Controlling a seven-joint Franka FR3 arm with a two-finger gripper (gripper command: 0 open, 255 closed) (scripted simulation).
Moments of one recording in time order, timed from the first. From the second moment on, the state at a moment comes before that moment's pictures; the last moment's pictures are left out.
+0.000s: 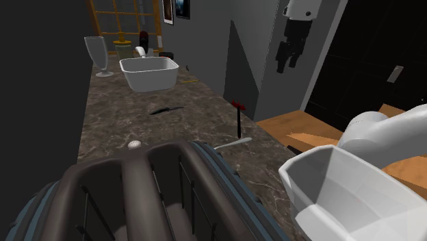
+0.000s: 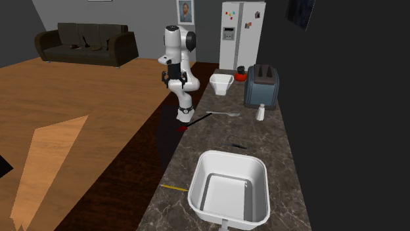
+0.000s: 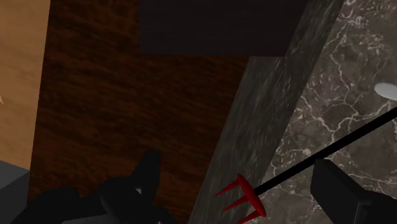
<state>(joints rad) 0.01 -0.79 -0.06 -2.31 -0.10 1.54 -0.01</state>
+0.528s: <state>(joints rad) 0.08 -0.61 -0.09 -2.27 -0.09 1.70 -0.16</state>
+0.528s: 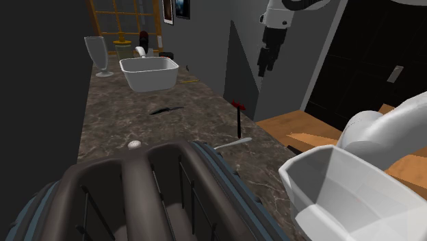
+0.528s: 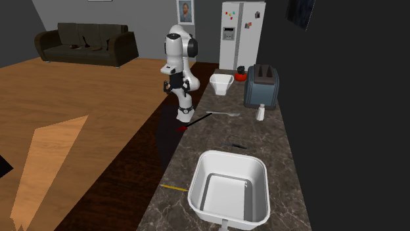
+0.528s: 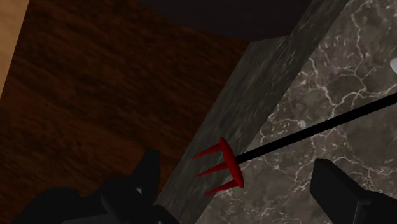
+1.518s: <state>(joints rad) 0.24 -0.12 -0.11 -2.00 0.01 1.95 -0.55</state>
